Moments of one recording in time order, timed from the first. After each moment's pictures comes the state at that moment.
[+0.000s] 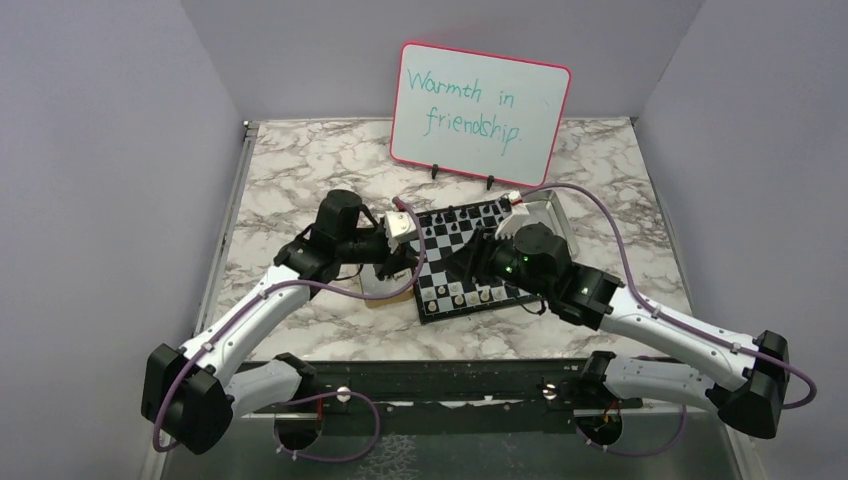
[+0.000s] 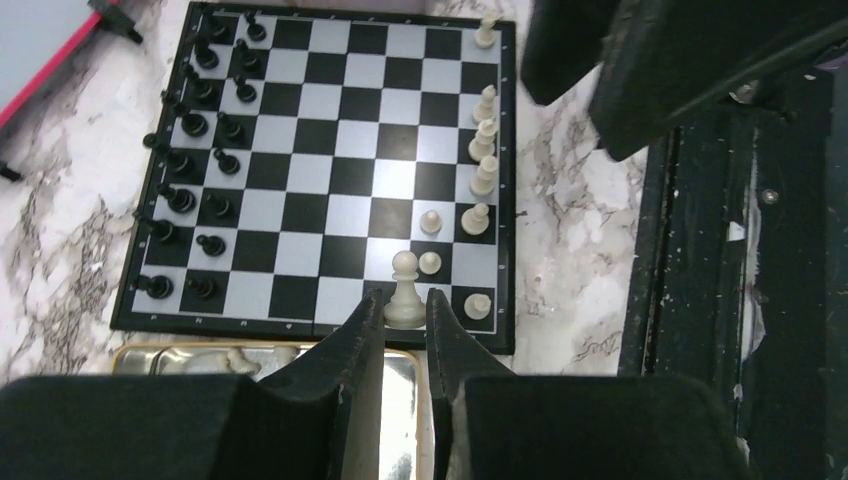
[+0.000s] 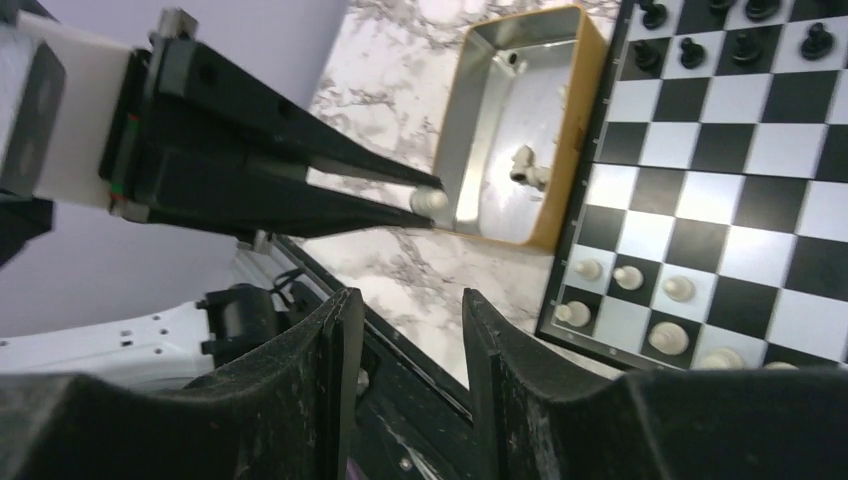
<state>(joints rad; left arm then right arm) -0.52 1.12 0.85 -0.30 0.71 0.38 0.97 1.01 0.83 -0.16 0.10 0.77</state>
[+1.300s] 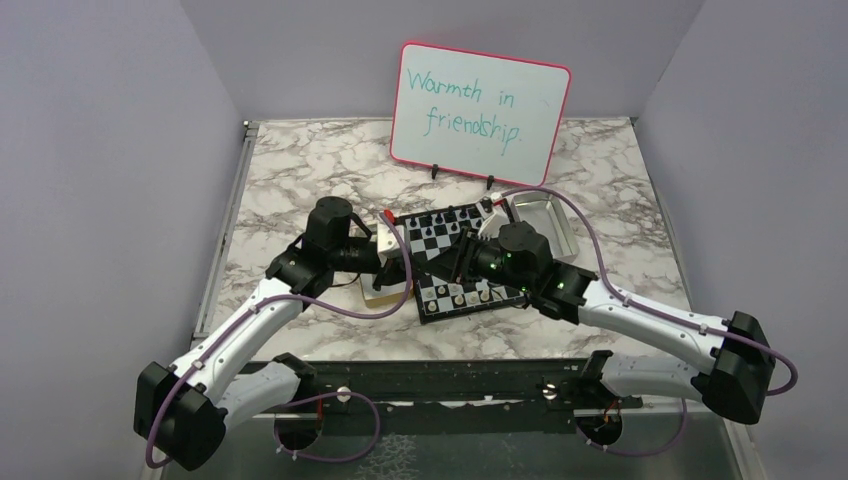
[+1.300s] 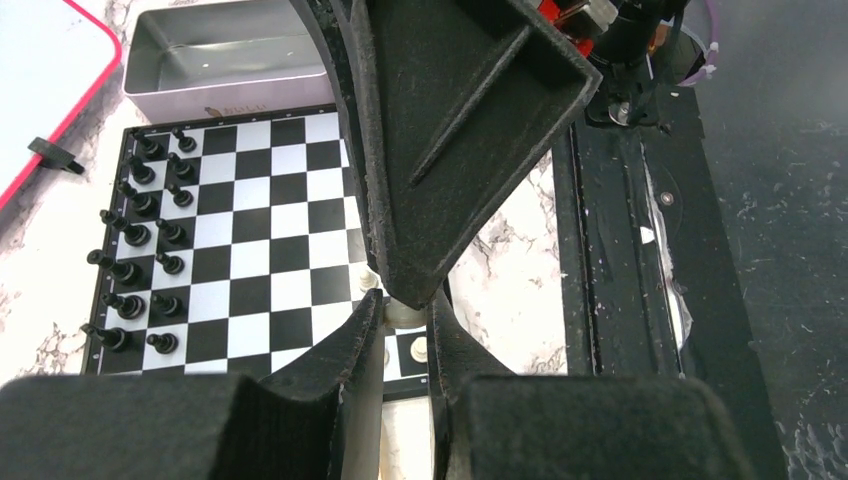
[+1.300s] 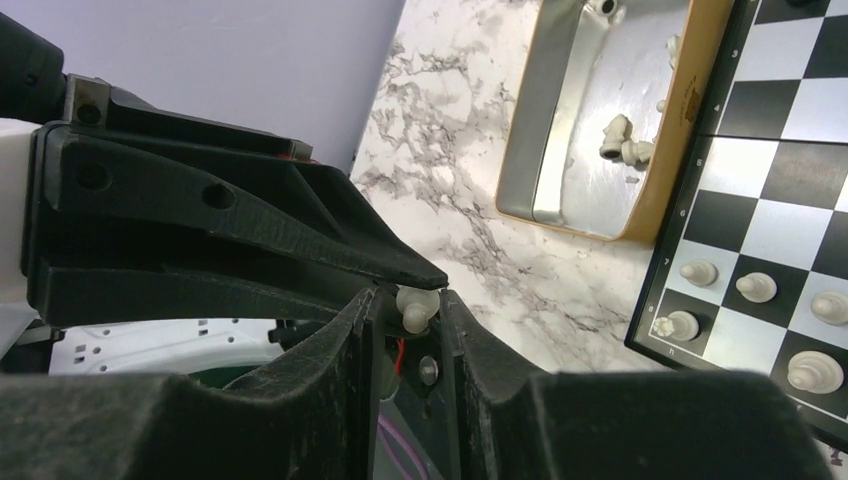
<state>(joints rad) -0.53 1.01 0.78 -0.21 0.95 0.40 0.95 1.13 0.78 0.07 -0.08 0.91</state>
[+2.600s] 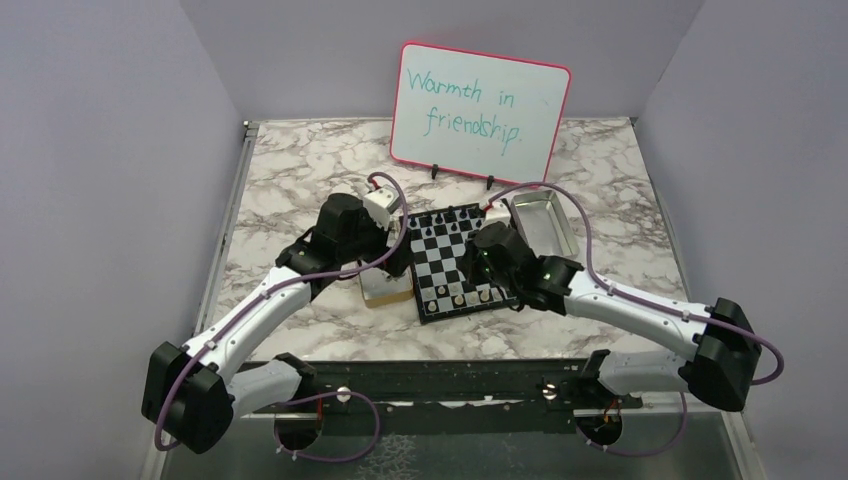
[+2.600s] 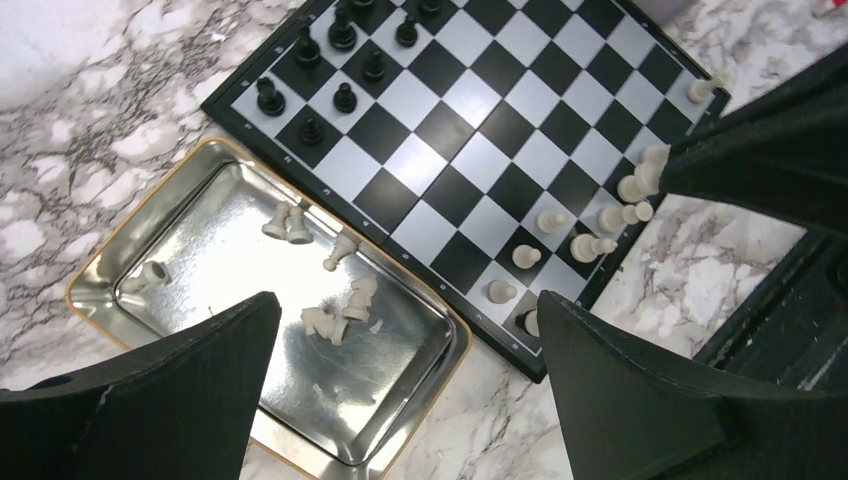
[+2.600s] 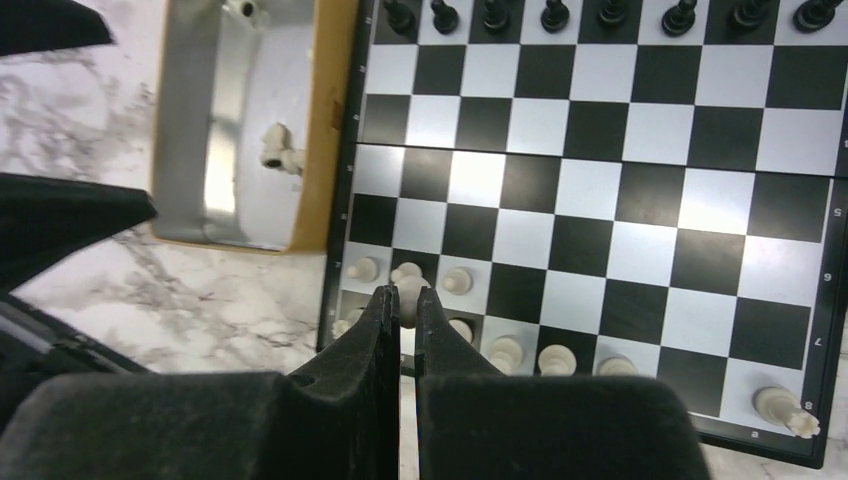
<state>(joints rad) -0.52 1.08 0.78 -0.25 0.30 -0.04 0.94 1.21 0.85 -0.25 0.31 0.58</state>
